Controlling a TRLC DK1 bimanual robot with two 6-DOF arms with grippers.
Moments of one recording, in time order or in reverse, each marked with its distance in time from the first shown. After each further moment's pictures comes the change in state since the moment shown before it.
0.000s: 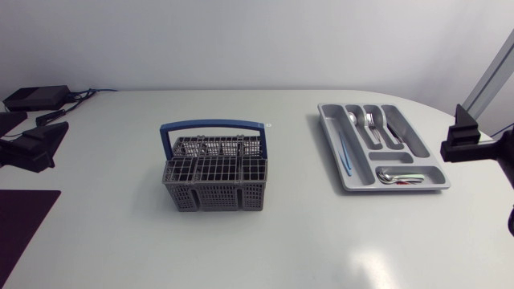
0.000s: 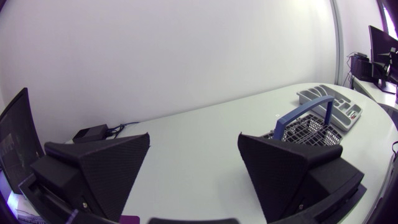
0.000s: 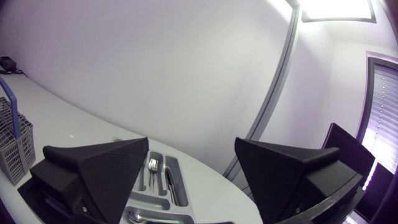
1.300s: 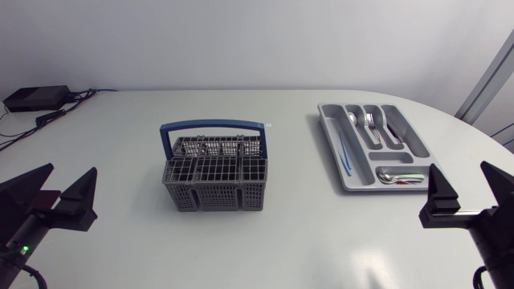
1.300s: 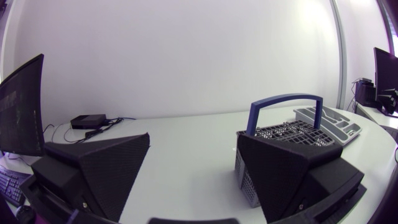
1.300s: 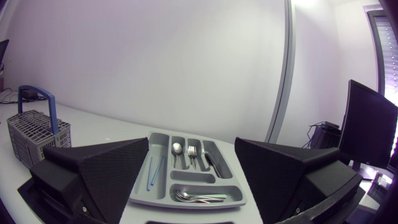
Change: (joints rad) left arm -0.341 -0.566 -0.445 0.071 -0.385 -0.269; right arm 0.020 -0.520 -0.315 -0.228 -0.123 0.246
